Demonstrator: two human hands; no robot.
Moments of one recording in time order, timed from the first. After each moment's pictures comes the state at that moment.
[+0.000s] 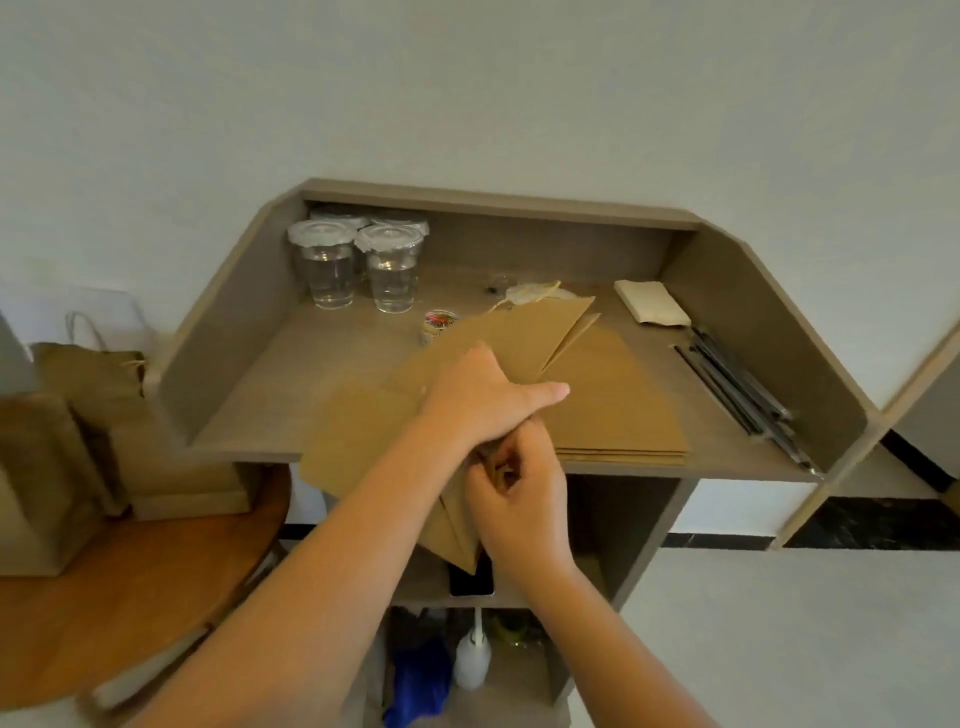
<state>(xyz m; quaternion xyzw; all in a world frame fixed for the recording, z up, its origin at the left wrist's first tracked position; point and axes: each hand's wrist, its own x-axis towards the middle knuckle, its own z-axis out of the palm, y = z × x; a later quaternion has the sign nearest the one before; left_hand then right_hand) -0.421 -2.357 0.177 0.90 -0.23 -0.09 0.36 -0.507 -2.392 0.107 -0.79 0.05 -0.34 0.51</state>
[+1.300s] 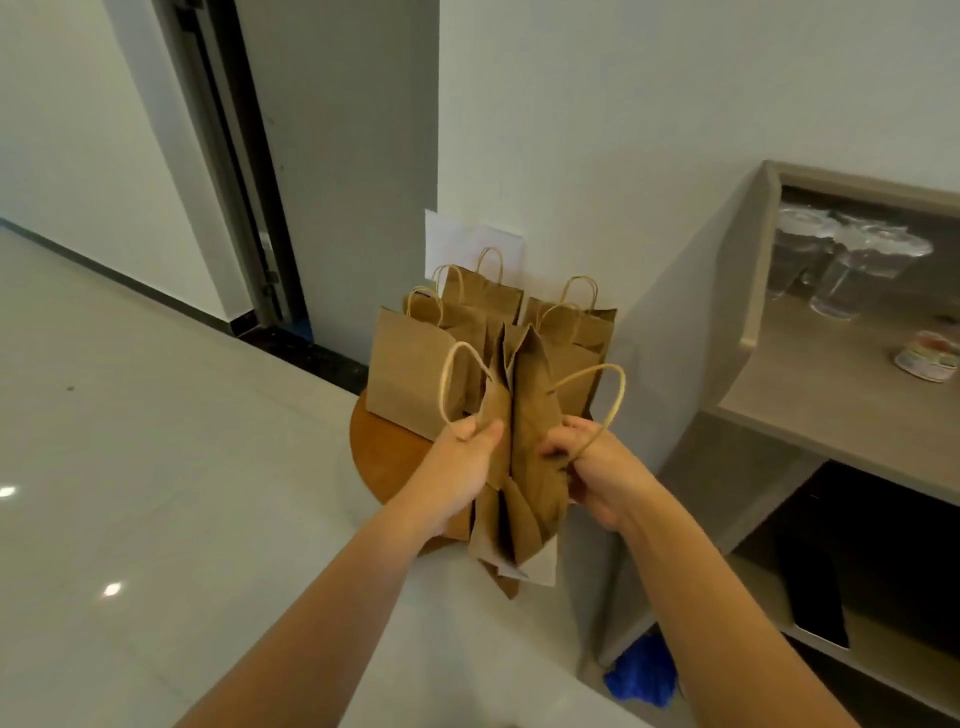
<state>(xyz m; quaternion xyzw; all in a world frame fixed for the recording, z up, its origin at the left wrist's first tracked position) -0.396 -1.862 0.080 0.69 0.03 -0.15 0.70 -0.385 -2.006 0.091 -0.70 0.10 0.20 0.67</state>
